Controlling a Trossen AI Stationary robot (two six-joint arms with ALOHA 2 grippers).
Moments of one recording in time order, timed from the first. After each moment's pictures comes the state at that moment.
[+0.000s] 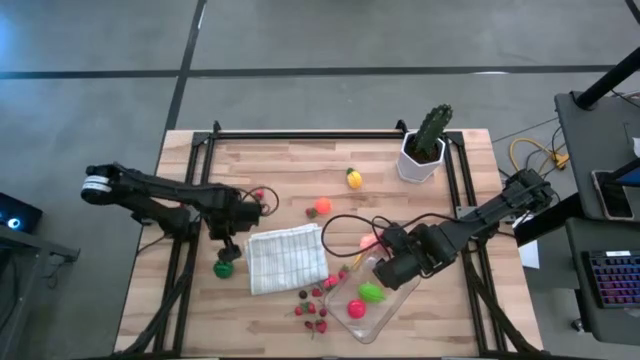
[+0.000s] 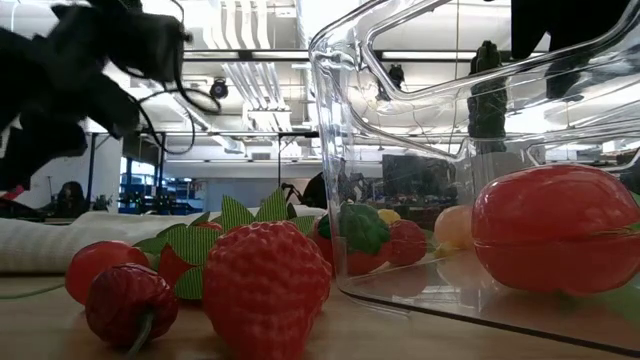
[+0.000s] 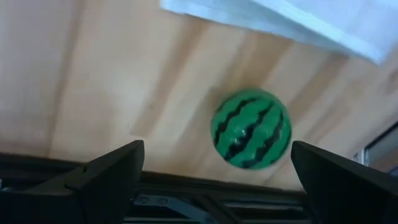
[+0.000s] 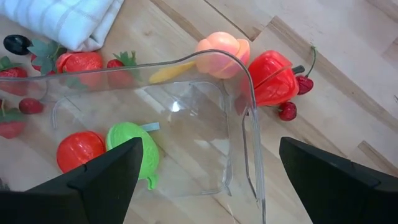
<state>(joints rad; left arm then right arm) -0.05 1.24 0.77 -1.20 0.38 -0.47 0.52 1.58 1.37 -1.22 0.26 1.35</state>
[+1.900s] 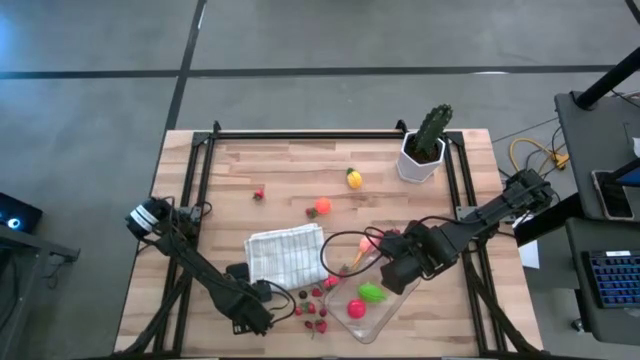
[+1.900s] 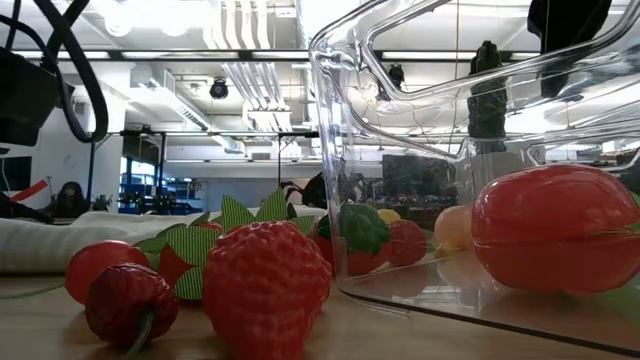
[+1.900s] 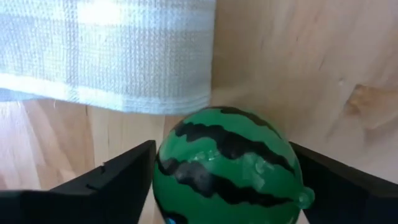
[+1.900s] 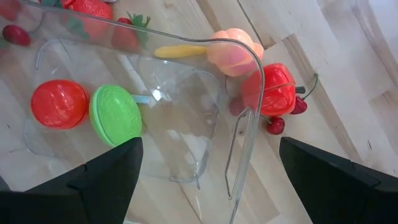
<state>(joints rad) -0.74 1.82 1.17 -0.98 0.07 -0.94 0.53 1.58 1.37 -1.23 0.24 1.04</state>
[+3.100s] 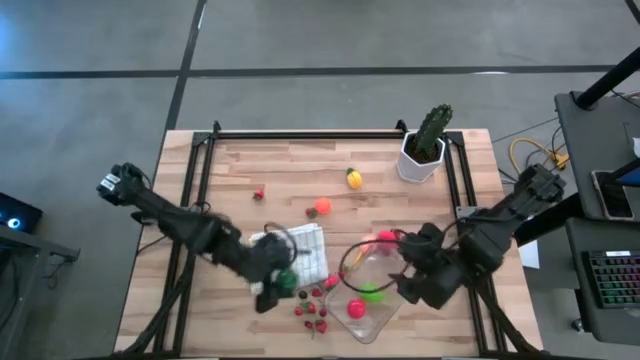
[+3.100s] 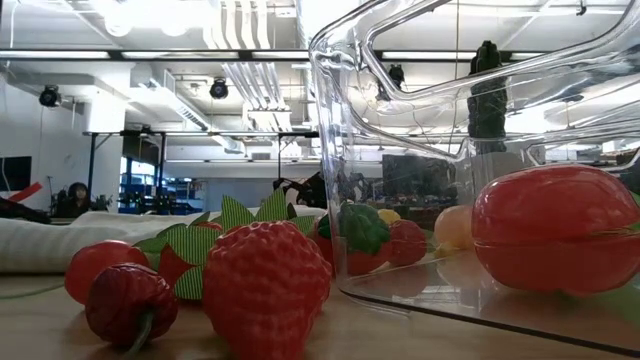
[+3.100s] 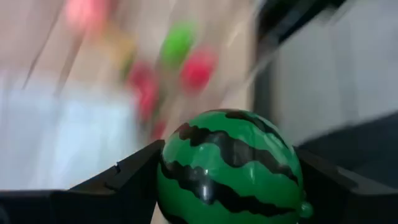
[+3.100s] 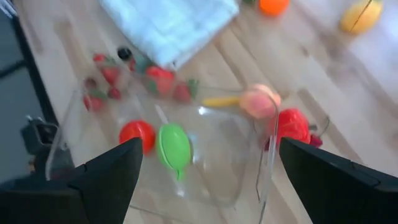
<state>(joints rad) -0.49 1.43 1.36 -0.60 -0.11 -0.69 0.72 1.46 1.47 -1.22 0.49 1.17</state>
